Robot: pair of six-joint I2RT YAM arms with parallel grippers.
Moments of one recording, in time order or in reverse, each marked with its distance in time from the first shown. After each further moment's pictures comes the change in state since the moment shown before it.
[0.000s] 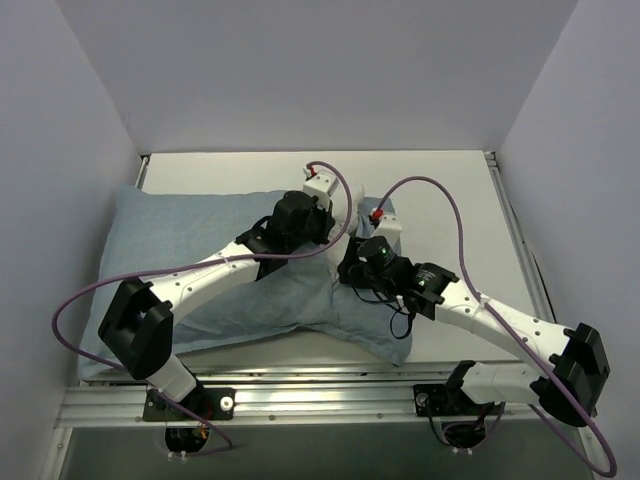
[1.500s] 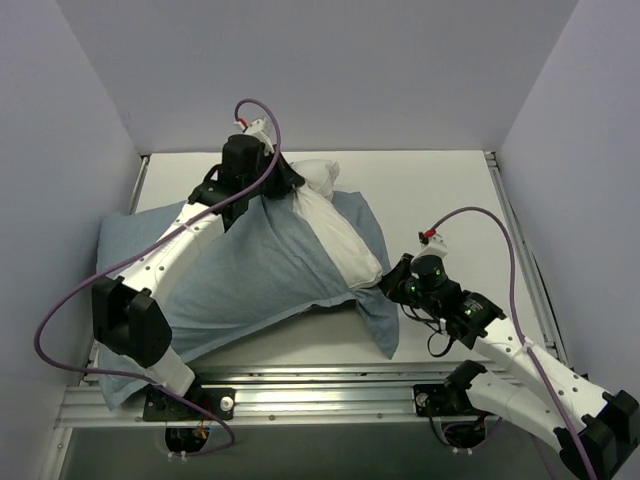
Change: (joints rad) left arm 0.322 0.029 0.328 -0.325 0.264 -0.421; right arm -0.213 -0.368 -0.301 0.008 -0.162 0.073
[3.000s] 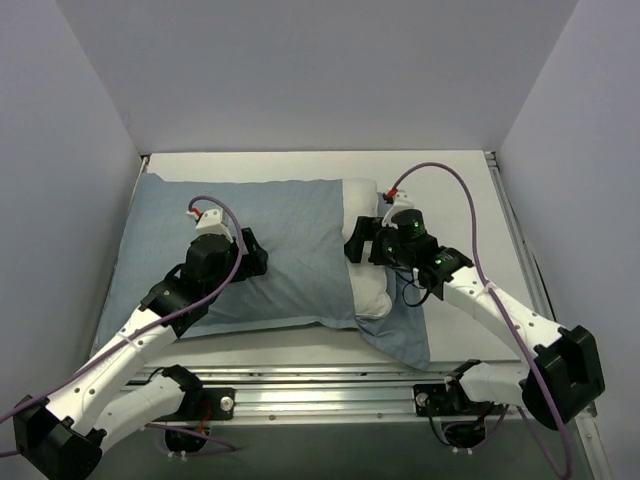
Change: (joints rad) left arm -0.155 -0.695 -0.703 -0.102 -0.461 0.053; right arm -0.097 0.374 0.252 0.183 -0.190 -0.340
